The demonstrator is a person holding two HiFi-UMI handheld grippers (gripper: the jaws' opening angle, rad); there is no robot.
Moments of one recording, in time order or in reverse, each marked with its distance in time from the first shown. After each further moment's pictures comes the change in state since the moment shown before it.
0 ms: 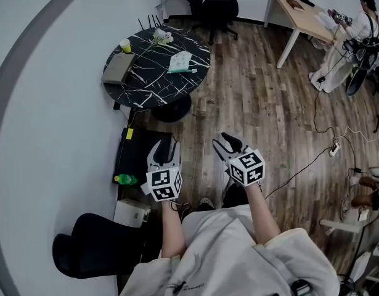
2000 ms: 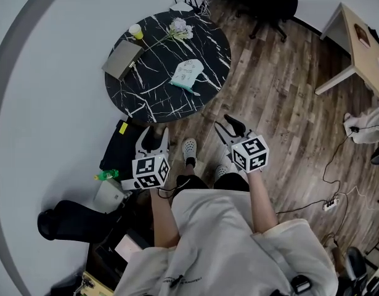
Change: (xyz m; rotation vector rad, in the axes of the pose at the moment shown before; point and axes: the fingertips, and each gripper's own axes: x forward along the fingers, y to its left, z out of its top) left arm 0.287 0.004 0.084 -0.112 0.076 0.339; right arm 0.204 -0.297 0.116 -0.028 0.069 0.338
